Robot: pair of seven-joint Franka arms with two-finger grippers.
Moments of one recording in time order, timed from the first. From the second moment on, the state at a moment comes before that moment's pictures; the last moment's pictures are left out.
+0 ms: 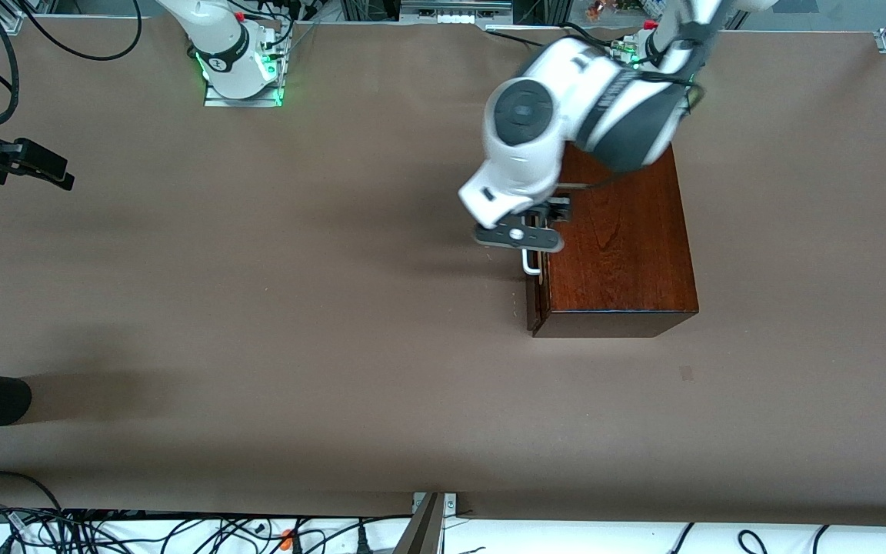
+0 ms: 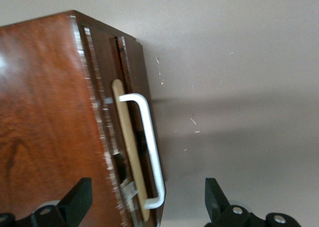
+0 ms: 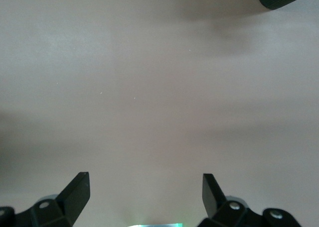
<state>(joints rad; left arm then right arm) -0.63 0.45 -0.08 -1.46 0.11 1.72 -0.60 -0.03 0.02 -0.01 -1.58 -0.02 1.53 0.03</state>
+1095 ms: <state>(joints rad) -0.71 0.55 -0.07 -1.59 0.32 1.85 -0.75 -0.03 0.03 -0.01 -1.58 -0.02 1.53 0.03</state>
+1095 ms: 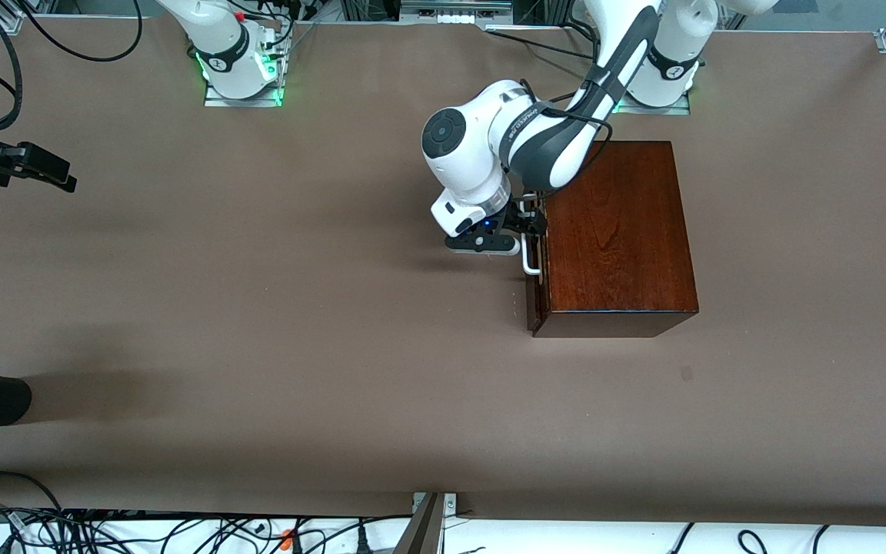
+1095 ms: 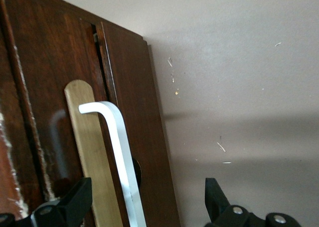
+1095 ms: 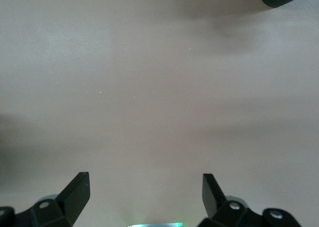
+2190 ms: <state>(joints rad) -0.73 0.55 -0.07 -1.64 0.32 1.92 -0.85 -0.03 0.03 -0.02 -1.58 -0.02 1.53 0.03</state>
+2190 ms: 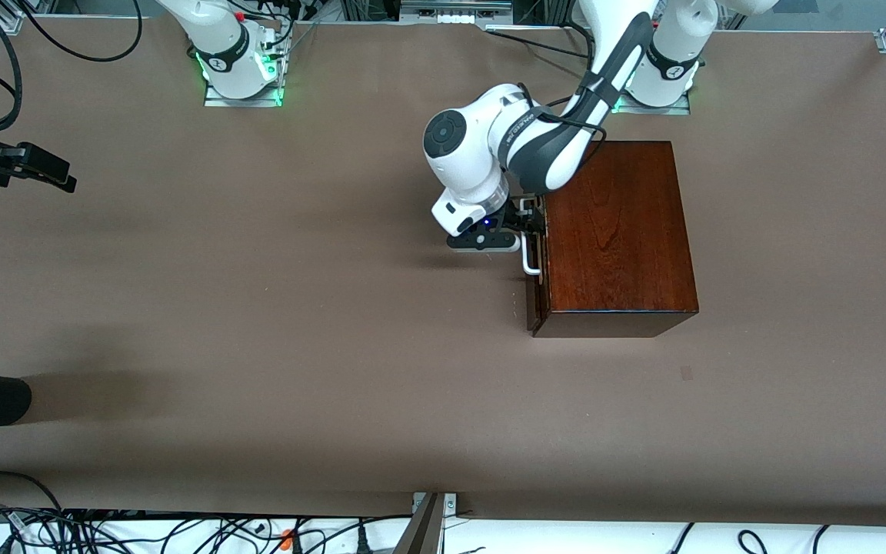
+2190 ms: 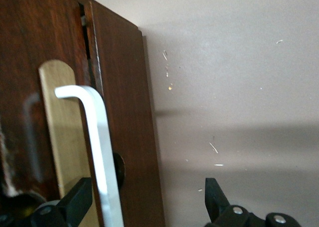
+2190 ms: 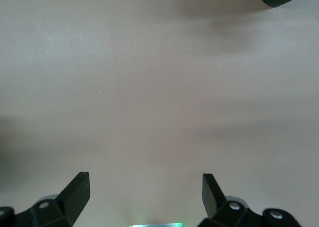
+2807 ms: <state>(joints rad) -0.77 0.55 -0.07 -1.65 0.34 1.96 -0.94 -0.03 0.03 -0.02 -1.58 -0.02 1.53 0.03</state>
